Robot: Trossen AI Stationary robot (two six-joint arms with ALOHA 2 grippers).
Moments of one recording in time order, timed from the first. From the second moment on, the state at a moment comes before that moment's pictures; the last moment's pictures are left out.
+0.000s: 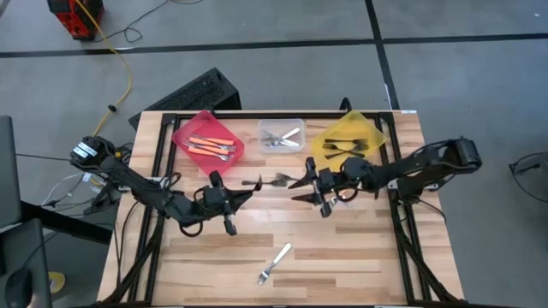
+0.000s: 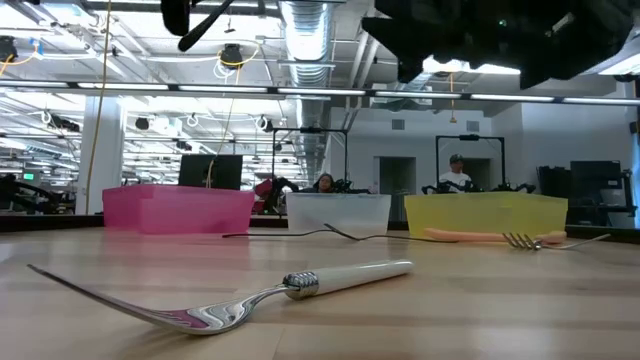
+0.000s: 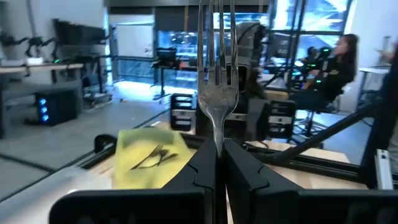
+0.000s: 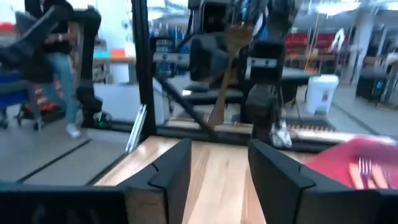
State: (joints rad) left arm -0.49 1.29 0.59 0.80 -0.85 -0.01; right arm 0.02 1.41 0.53 0.99 -0.22 0.03
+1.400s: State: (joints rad) left arm -0.24 1.29 0.59 0.78 0.09 -0.23; right arm 0.09 1.59 0.84 0.94 -0.36 -0.11
